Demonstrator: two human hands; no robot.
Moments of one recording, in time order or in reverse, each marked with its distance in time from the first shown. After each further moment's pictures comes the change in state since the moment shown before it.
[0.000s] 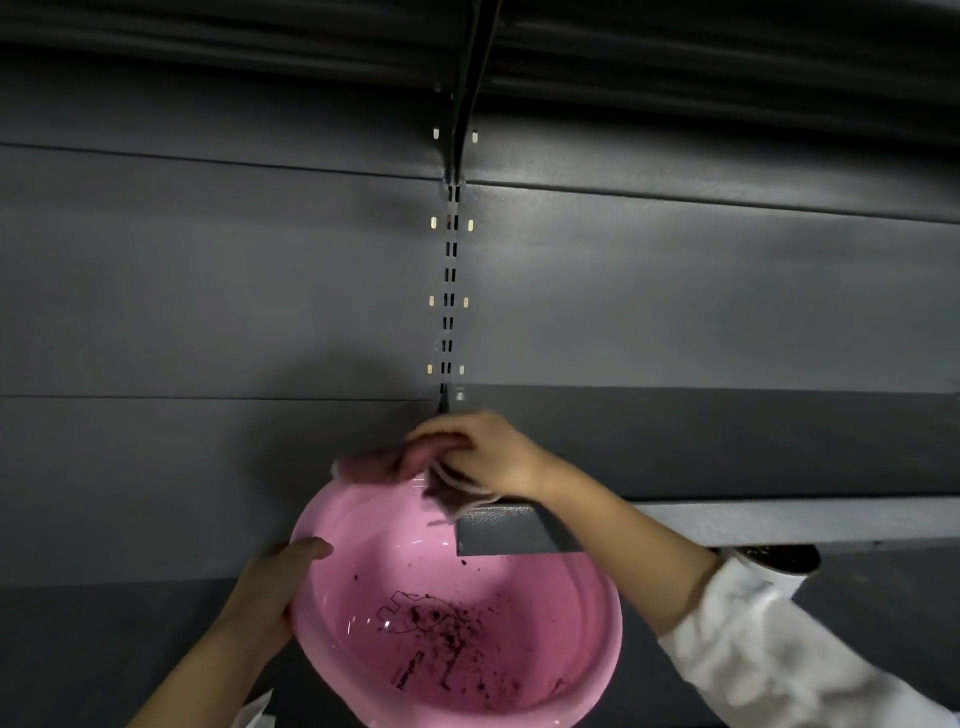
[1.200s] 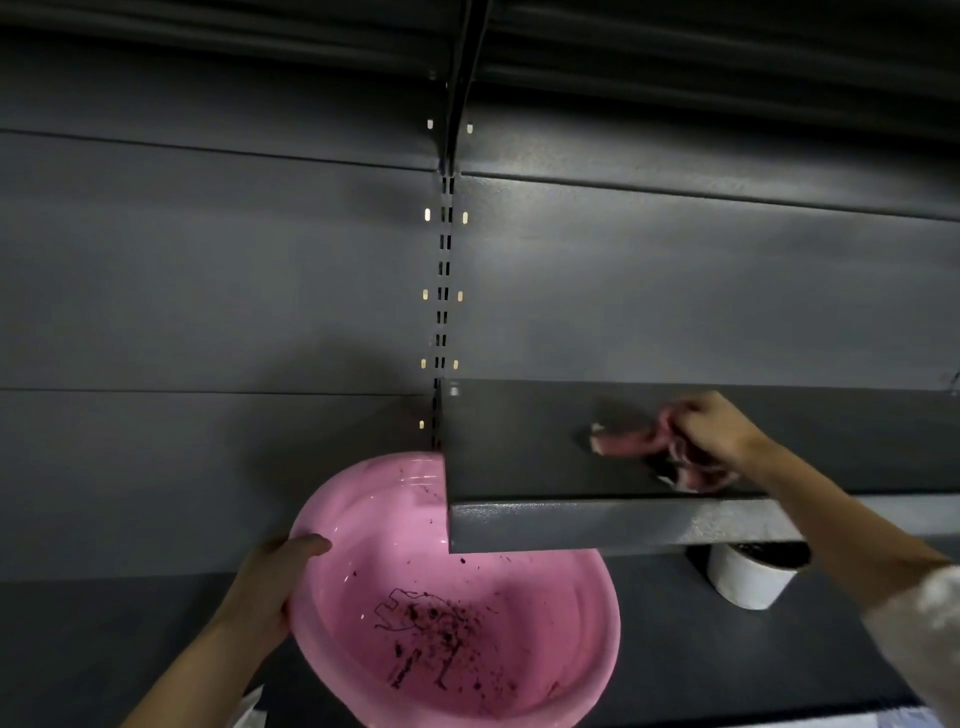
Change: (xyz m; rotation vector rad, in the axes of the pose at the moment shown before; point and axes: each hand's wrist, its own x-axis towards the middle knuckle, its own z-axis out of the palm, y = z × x) left_hand 0.005 -0.004 0.004 0.031 -0.025 0.009; right_hand -0.090 0.109 -0.116 0.003 0.389 0.617
